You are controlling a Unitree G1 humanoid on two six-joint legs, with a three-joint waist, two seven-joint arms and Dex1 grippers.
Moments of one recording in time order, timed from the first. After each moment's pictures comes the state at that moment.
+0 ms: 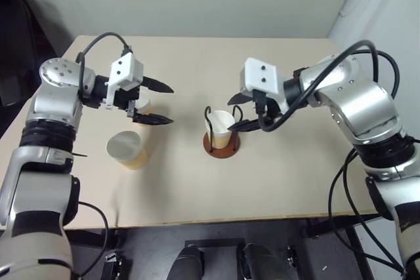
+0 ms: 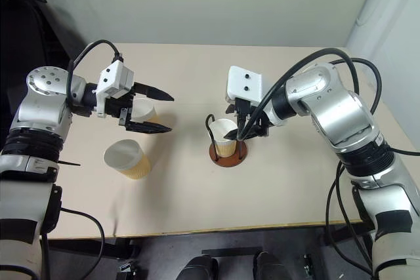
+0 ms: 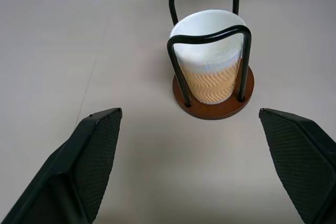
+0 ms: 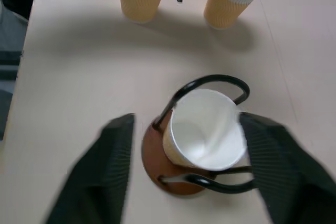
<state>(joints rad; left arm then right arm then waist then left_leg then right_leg) -1.06 0.86 -0.21 0.73 -0.28 -0.06 -1.58 -1.10 -0.64 0.39 -0.20 0.24 0.89 1.18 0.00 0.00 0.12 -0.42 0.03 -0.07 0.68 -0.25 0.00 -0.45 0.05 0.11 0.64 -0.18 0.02</state>
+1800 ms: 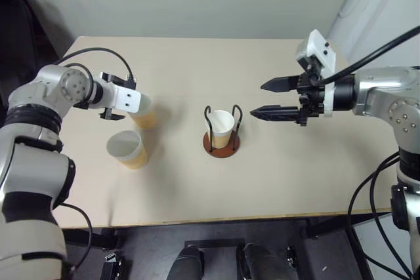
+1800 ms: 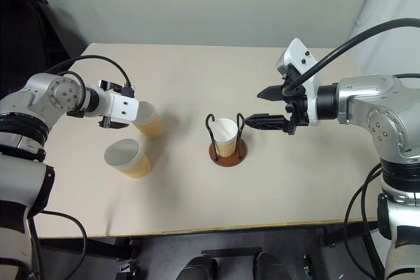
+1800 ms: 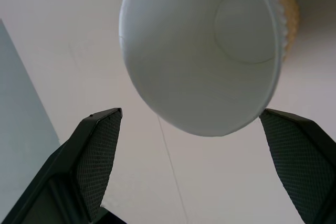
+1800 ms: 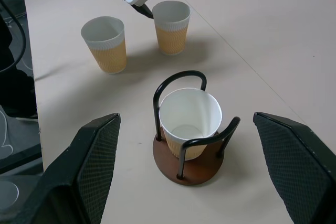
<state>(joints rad) -1.30 0.91 -0.52 1.22 0.66 -0.61 -0.86 -0.95 -0.79 0.05 -0.33 0.65 1.19 0.92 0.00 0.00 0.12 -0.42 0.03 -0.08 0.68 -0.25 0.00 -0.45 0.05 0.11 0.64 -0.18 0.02</state>
